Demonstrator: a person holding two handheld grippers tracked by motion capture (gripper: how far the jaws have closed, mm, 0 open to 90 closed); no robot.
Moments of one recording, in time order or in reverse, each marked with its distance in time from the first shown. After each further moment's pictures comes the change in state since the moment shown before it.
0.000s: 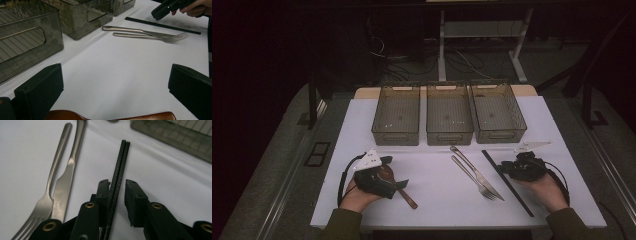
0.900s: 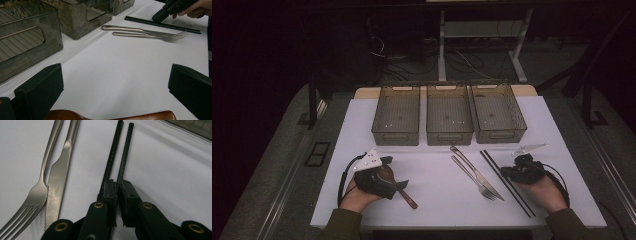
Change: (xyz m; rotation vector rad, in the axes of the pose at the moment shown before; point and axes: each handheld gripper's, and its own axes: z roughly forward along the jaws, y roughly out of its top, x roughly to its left) left arm 0.000 0.000 0.000 0.004 -0.001 0.008; right arm 0.000 -0.007 0.007 0.079 -0.007 -0.003
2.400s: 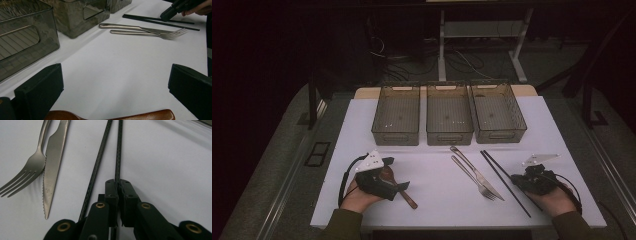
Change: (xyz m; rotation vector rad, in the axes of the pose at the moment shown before) left arm -0.002 -0.001 0.003 0.011 -0.011 0.012; right arm 0.001 -0.029 -0.021 0.007 -0.056 -0.031
